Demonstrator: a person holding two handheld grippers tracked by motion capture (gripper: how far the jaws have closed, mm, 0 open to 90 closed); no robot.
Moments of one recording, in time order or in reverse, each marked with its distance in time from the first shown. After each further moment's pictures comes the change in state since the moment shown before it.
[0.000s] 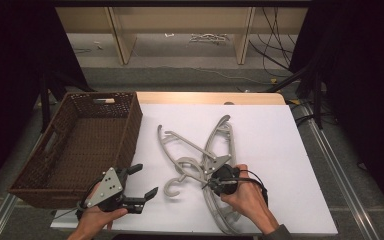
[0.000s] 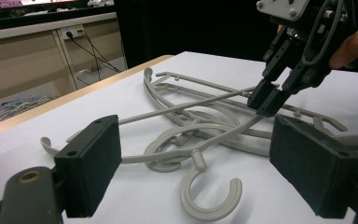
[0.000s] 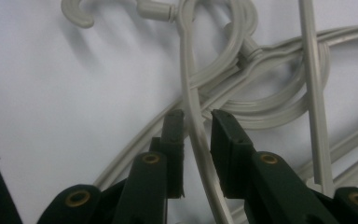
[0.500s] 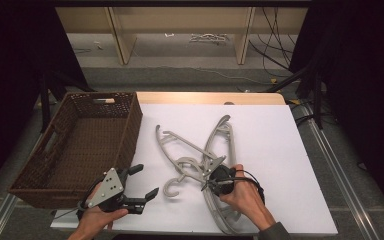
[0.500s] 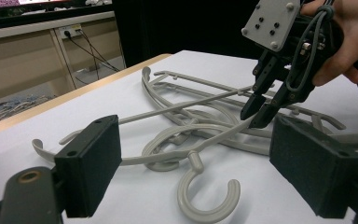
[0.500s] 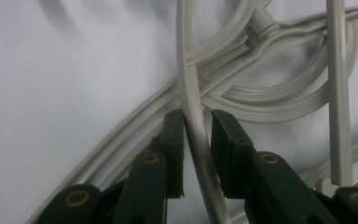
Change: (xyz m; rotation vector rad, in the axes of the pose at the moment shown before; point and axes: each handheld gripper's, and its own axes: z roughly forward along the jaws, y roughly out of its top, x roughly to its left) left arm -0.001 0.000 0.001 0.005 -0.005 0.004; right arm -0.007 -0.004 0.020 0.064 0.006 -0.038
